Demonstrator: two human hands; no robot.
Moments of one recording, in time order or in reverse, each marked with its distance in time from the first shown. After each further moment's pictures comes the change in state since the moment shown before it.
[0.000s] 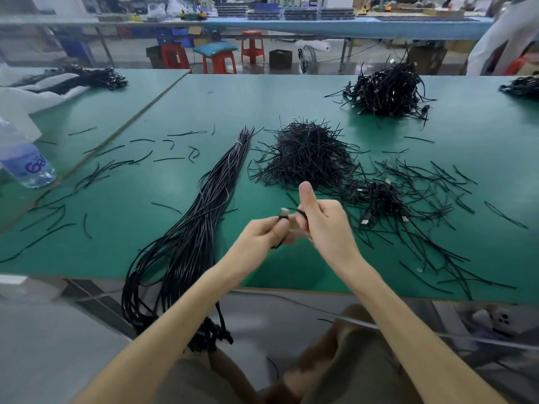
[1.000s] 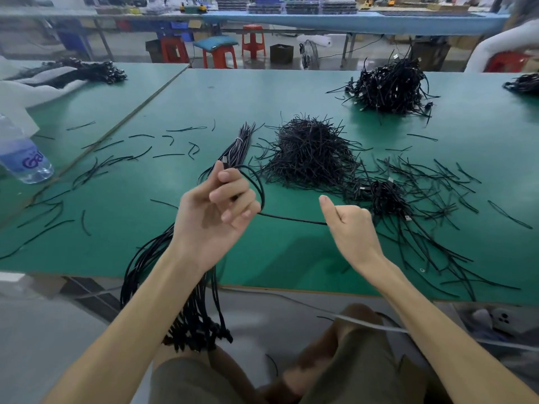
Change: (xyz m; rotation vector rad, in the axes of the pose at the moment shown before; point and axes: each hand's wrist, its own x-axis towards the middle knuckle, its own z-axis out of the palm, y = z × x) left_hand -0.011 0.046 -0.052 -1.160 -0.283 0.071; right_hand 0.011 0.044 -0.036 -0.435 0.081 -0.072
